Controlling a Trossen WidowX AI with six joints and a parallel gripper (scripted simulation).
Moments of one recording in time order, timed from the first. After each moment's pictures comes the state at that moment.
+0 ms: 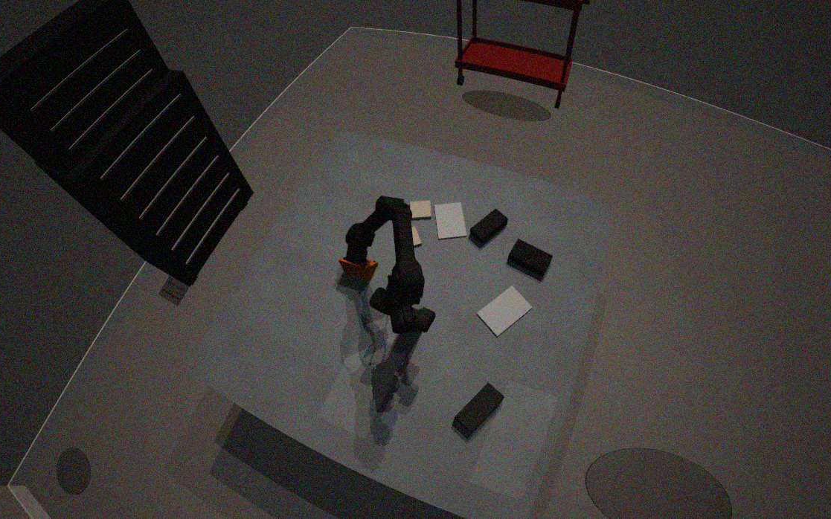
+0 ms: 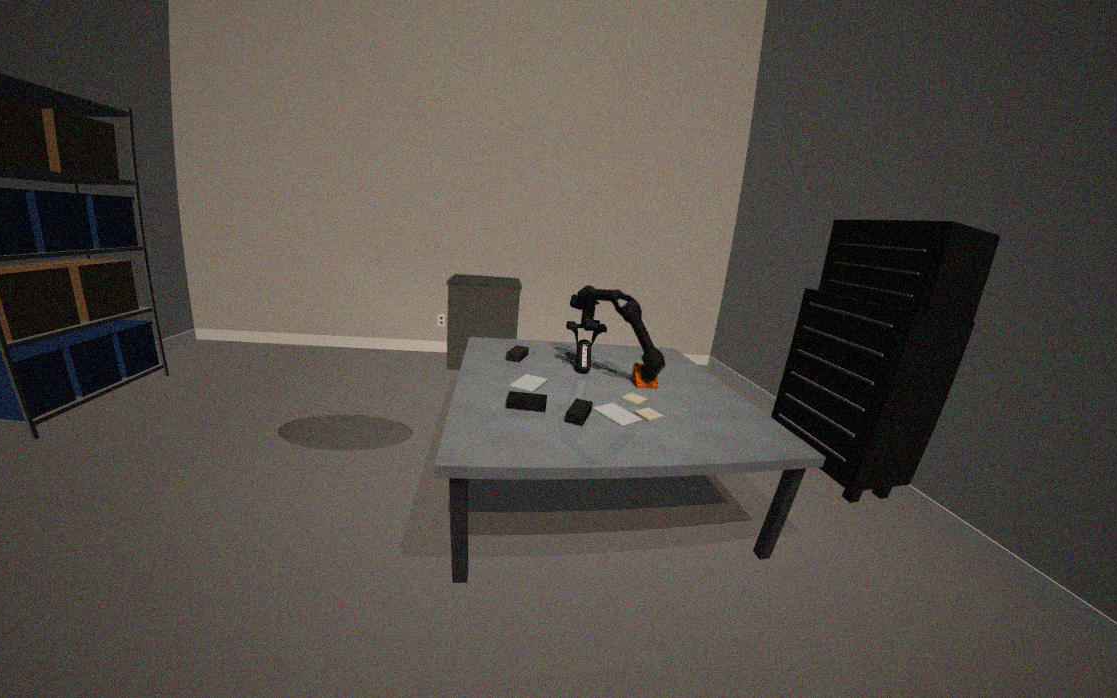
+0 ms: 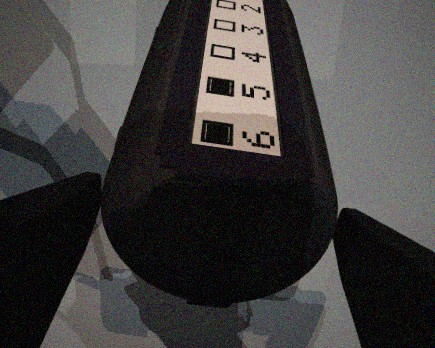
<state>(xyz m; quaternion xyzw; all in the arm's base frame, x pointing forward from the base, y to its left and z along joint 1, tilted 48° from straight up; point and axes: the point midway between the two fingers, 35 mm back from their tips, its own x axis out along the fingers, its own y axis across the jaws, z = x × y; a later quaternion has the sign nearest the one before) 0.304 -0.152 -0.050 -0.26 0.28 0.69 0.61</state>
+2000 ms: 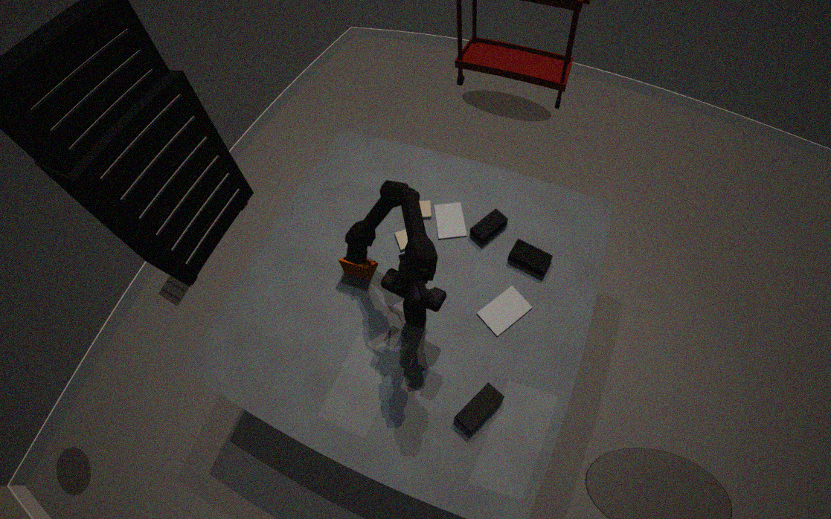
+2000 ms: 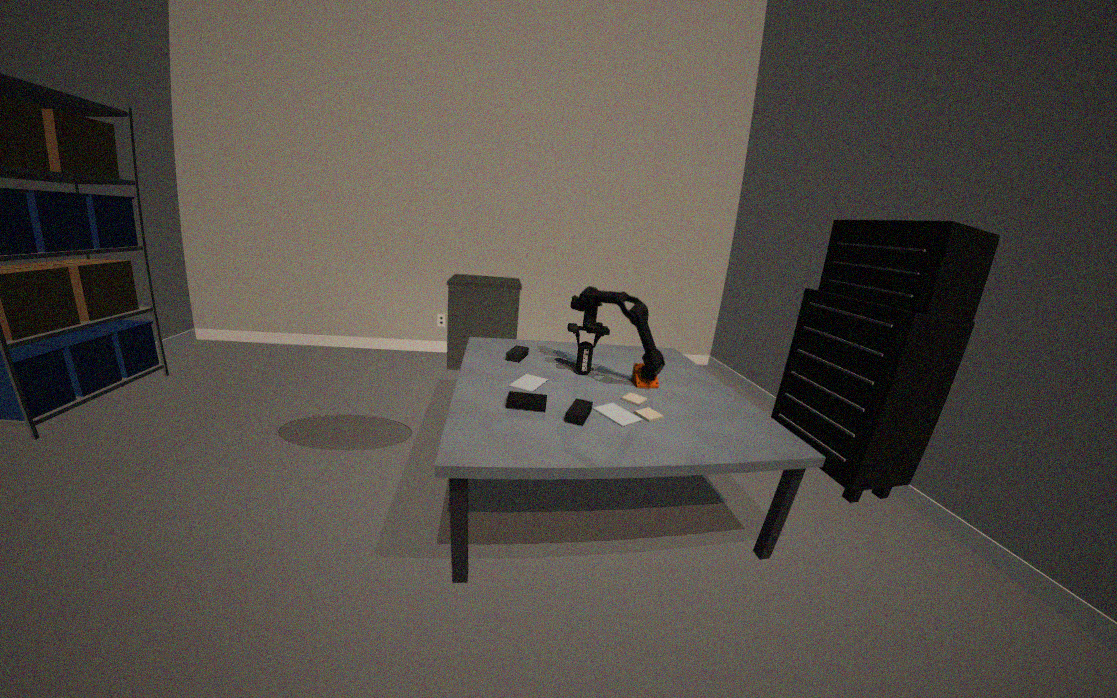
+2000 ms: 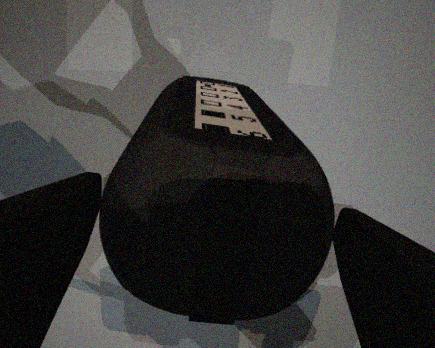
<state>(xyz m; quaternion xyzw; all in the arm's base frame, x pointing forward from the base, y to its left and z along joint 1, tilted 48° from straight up) 0.306 -0.109 0.001 -0.26 0.28 0.69 0.62</state>
